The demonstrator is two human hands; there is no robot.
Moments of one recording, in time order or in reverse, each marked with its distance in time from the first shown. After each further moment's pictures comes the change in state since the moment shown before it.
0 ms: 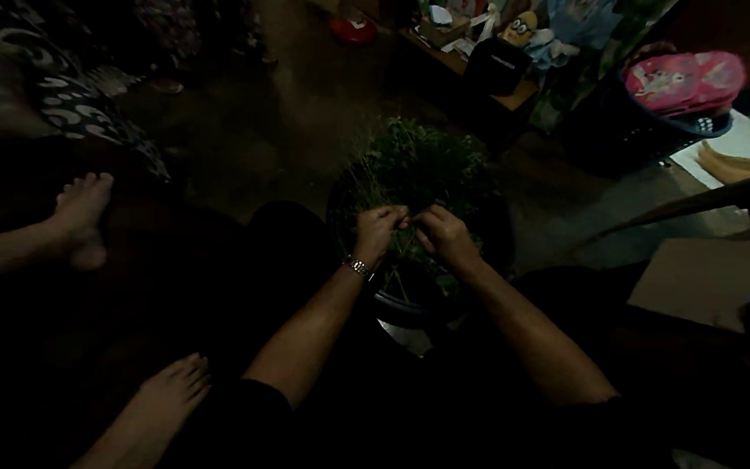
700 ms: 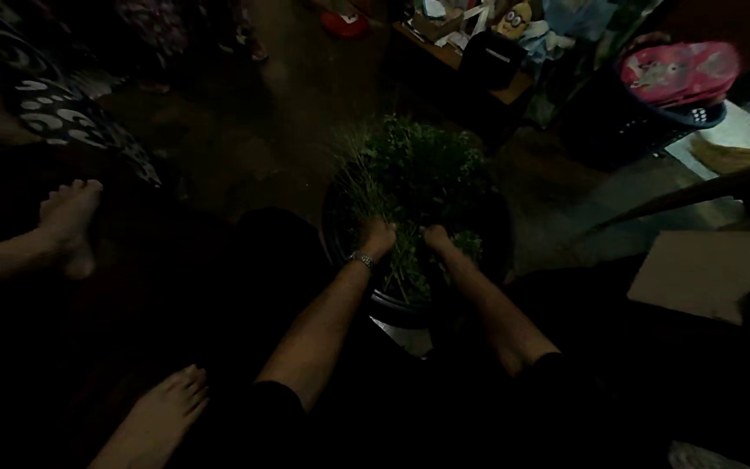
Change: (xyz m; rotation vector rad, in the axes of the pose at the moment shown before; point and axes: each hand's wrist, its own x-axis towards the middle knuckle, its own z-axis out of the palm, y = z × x) left_hand 0.037 -0.032 -0.006 0.827 -0.199 -0.288; right_hand -0.007 0.084 0.086 0.374 -0.435 1.294
